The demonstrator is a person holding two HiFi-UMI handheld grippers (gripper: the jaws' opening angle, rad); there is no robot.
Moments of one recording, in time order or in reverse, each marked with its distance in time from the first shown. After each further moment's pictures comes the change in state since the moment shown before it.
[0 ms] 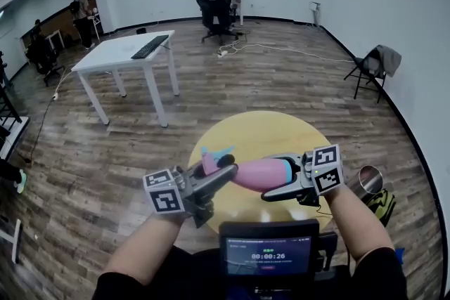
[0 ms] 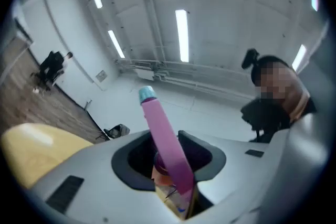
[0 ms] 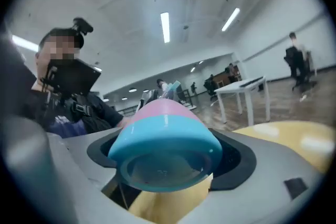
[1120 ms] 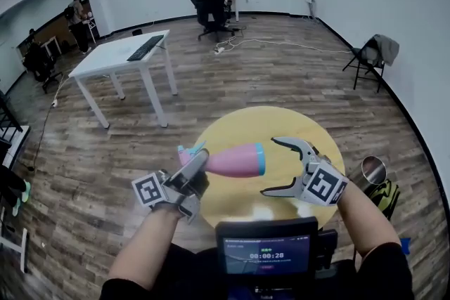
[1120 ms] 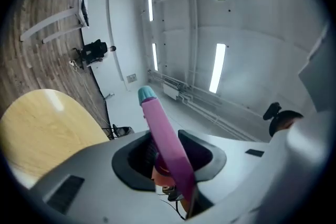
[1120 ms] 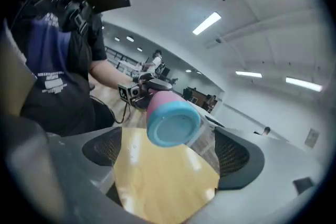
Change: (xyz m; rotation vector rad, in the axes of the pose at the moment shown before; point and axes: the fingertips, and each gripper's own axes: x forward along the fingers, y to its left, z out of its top) left arm -0.048 0.073 0.020 -0.404 -0.240 0.161; right arm -0.021 -0.028 0.001 -0.744 0.234 -0.436
